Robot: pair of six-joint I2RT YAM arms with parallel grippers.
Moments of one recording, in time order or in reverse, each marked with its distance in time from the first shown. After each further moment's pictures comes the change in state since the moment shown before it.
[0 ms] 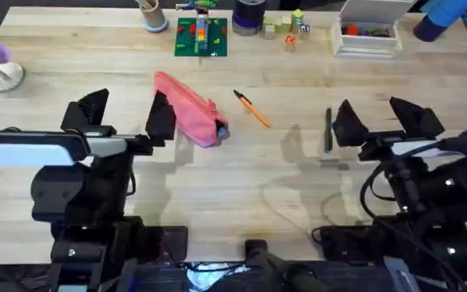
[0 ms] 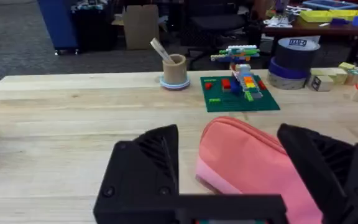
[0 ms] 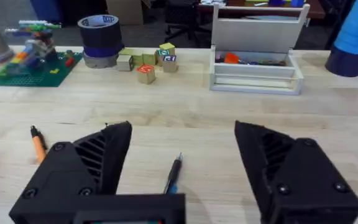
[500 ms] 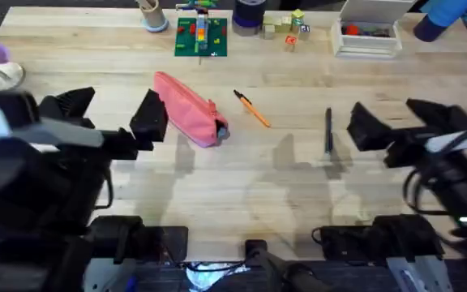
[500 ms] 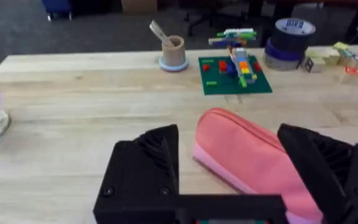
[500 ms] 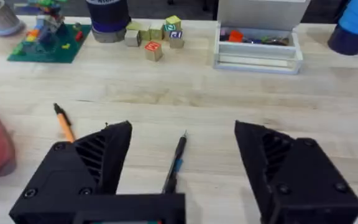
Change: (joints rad) left arm 0.000 0.135 0.362 -0.418 0.004 0.005; right arm 0.000 0.139 0.371 -0.424 -0.022 -0.008
